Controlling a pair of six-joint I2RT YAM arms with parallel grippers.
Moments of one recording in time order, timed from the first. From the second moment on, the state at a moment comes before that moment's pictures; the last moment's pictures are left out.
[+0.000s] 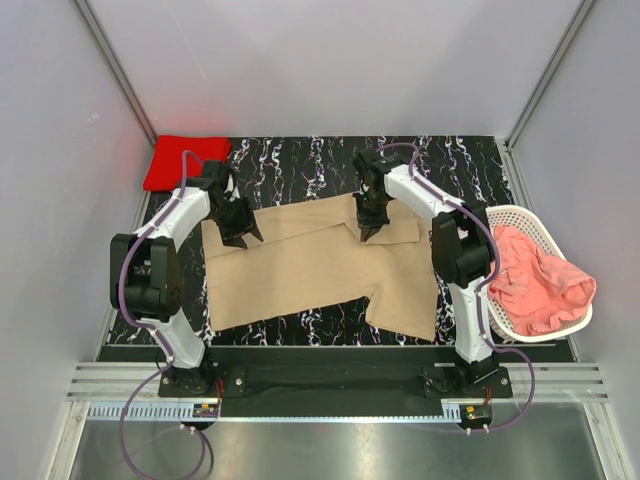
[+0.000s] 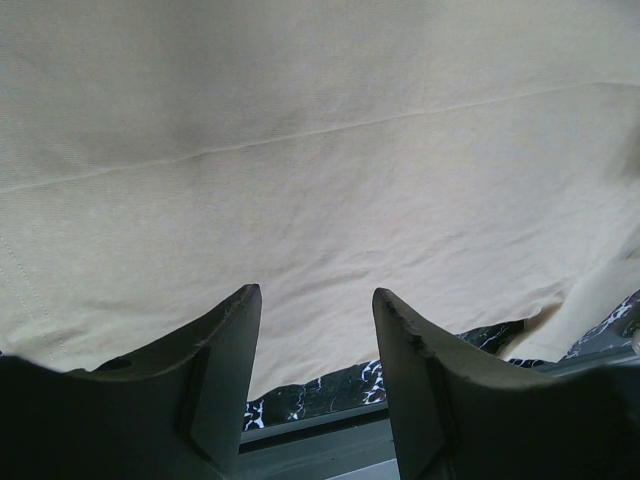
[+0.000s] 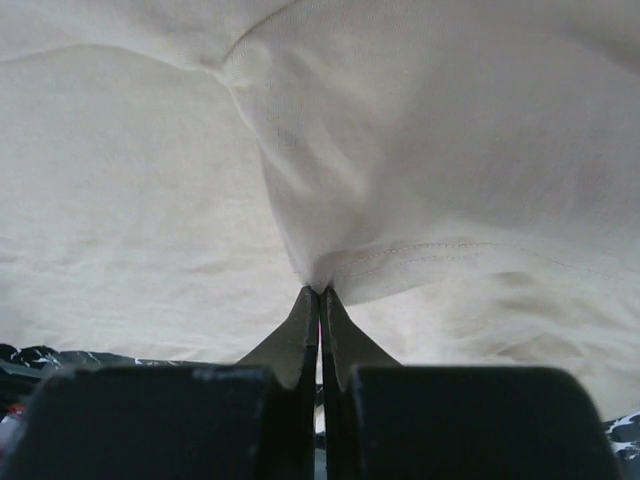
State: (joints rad) left arm -0.11 1.74 1.30 -0.84 0.28 -0.46; right arm 0.46 2.18 1.84 -1.04 -0.12 0.39
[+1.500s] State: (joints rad) left arm -0.11 1.74 1.30 -0.84 0.29 -0.44; right arm 0.11 2.00 1.44 -0.71 -0.25 0.37
